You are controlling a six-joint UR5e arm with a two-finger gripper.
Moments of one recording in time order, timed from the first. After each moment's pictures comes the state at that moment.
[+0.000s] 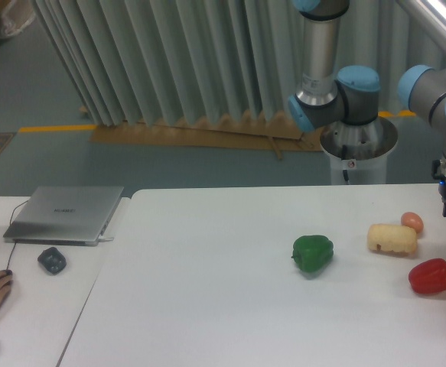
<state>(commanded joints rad) 2.62 -1.82 -1.58 -1.27 1.60 1.89</state>
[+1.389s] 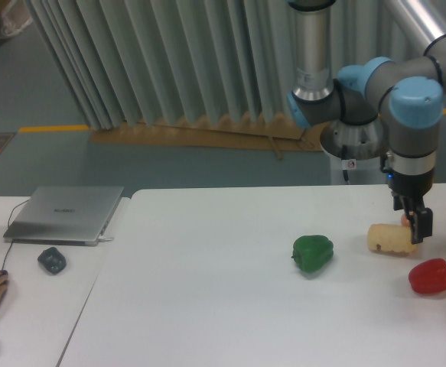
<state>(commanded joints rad) 2.39 -1.76 -1.67 -1.32 1.81 1.67</state>
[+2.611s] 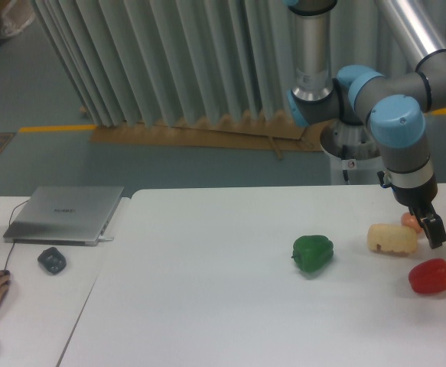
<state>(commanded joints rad) 2.46 -1.81 -1.63 -1.24 1.81 1.55</state>
